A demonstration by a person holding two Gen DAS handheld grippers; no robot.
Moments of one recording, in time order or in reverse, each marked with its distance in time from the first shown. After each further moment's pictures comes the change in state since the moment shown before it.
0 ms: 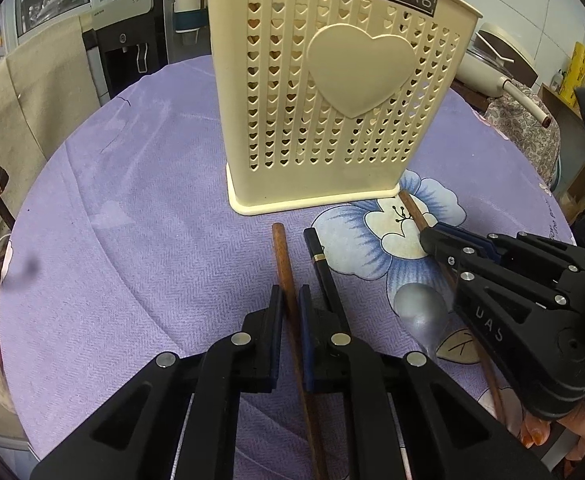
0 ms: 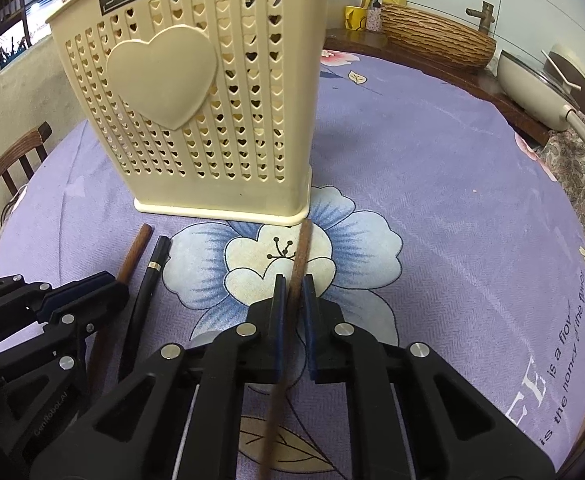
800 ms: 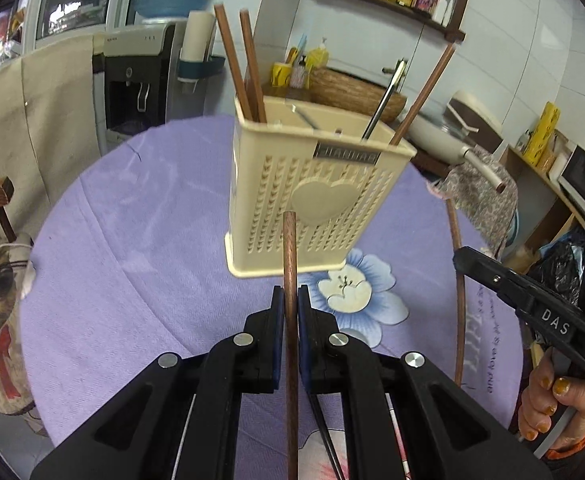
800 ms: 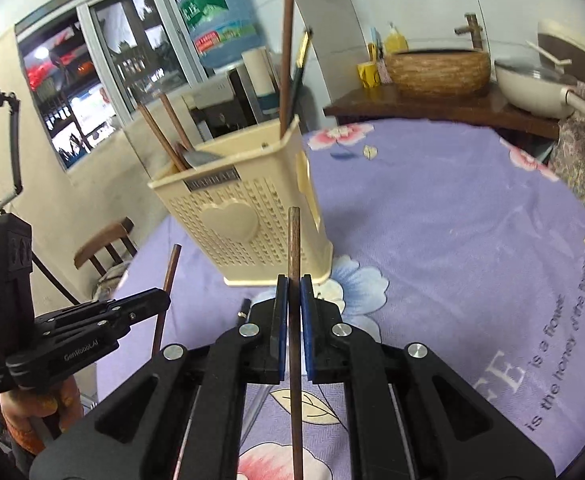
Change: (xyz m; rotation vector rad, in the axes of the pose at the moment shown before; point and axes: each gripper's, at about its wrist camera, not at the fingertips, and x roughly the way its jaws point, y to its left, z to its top) left arm -0.092 0.017 0.012 -0.075 -0.202 -0.139; right arm -0.115 -0.051 0.006 0.148 -0.271 0.295
